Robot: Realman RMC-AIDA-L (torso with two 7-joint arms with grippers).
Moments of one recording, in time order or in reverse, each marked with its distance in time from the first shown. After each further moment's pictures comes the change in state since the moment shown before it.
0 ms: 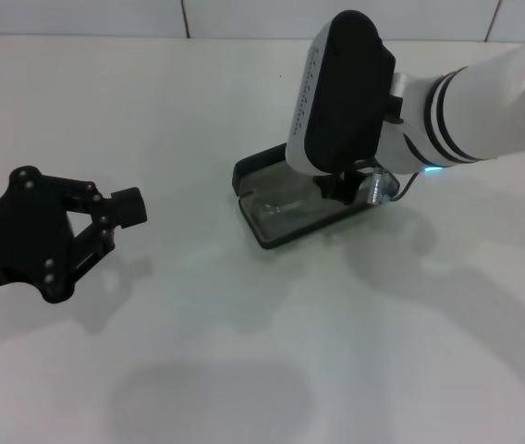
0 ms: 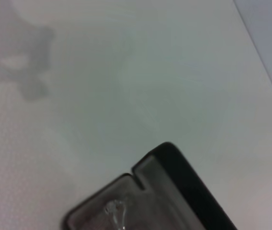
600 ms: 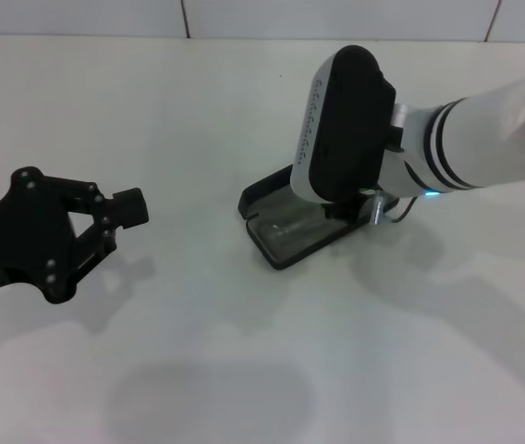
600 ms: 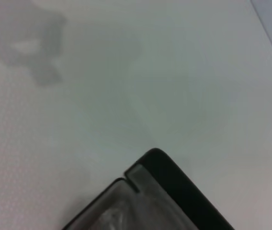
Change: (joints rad) left arm 0.000 -0.003 0.001 0.001 0.000 0.000 0.000; right arm -0.037 0.000 -0.051 0.032 -0.009 0.062 0.008
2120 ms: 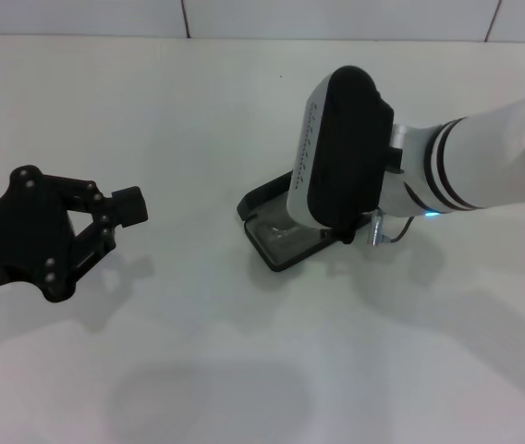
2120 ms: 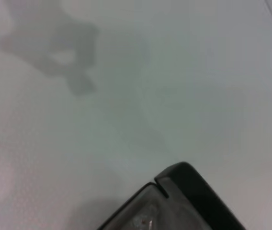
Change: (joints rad) left arm 0.000 0.000 -0.002 0.000 -0.001 -0.002 0.002; right arm -0.047 0.000 -0.033 -0.086 -0.001 -0.040 0.001
